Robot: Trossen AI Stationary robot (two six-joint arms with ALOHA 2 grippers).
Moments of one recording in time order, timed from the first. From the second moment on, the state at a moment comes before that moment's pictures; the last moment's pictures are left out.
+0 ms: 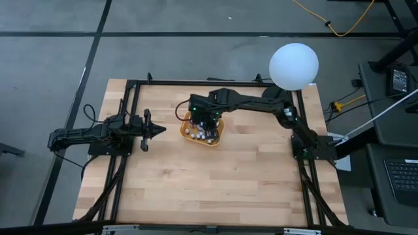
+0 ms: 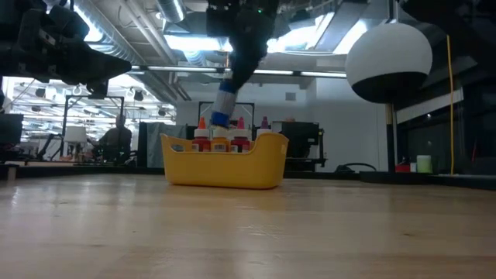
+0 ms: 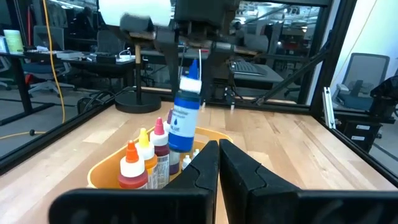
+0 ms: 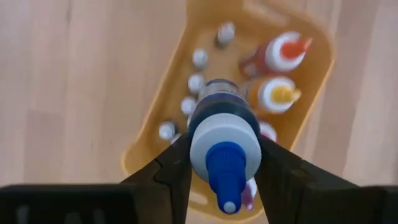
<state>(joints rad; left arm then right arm) 0.14 0.02 0.01 0.02 0.04 -0.09 -0.11 2.24 2.29 -1.30 -0.02 -0.24</state>
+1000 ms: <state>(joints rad) 0.14 0.02 0.01 0.03 0.03 -0.09 -0.23 2.17 2.36 -1.24 0.05 -0.34</state>
